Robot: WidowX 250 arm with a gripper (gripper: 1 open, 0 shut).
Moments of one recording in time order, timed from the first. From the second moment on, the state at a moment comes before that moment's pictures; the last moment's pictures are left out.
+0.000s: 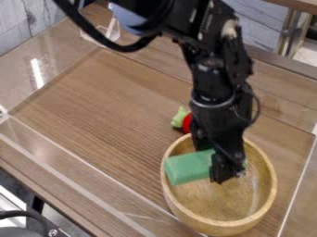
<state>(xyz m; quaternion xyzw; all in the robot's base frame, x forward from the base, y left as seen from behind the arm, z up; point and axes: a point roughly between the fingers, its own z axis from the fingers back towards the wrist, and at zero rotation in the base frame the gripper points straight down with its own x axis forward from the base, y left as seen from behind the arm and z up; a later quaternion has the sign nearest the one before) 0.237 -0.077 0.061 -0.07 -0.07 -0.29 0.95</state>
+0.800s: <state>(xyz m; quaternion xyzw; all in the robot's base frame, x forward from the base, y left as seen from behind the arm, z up) 0.241 -0.090 0.058 -0.06 -0.09 -0.27 0.96</state>
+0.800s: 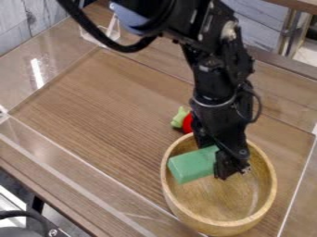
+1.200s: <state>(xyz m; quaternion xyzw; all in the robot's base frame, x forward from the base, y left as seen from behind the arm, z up) 0.240 -0.099 0.080 -0.04 -0.09 -0.23 0.97</state>
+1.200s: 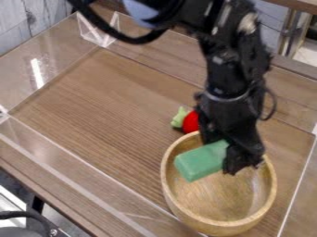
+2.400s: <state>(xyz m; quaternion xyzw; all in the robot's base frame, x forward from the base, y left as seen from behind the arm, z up) 0.245 0.041 0.079 0.00 -0.10 -0.17 0.98</state>
